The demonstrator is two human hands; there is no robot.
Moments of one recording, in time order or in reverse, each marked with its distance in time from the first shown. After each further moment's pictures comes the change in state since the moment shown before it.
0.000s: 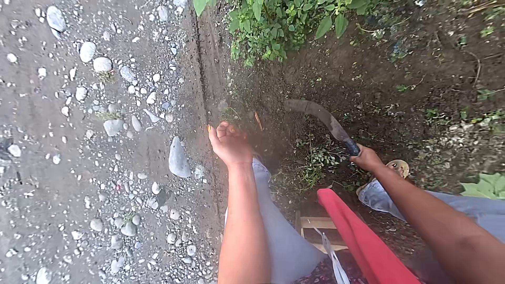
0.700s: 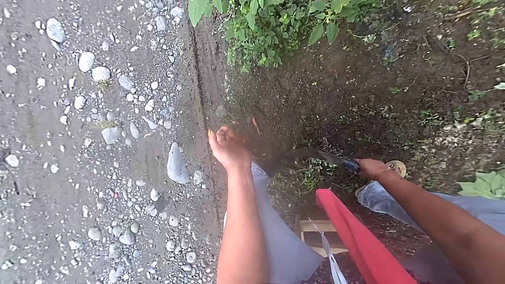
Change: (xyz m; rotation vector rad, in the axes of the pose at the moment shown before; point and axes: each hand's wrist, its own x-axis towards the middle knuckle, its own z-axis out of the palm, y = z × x) left_hand 0.003 -0.006 0.004 0.018 0.003 0.009; right_hand -0.001 0.032 -0.003 -0.545 -0.261 -0.043
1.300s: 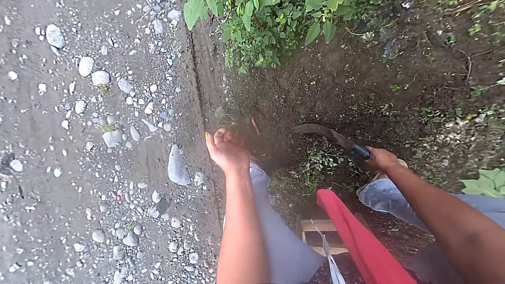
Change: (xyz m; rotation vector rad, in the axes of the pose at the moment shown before) left_hand 0.001 -0.002 0.000 -0.013 -0.015 0.003; right_hand 0.000 0.022 -0.023 0.206 0.172 0.148
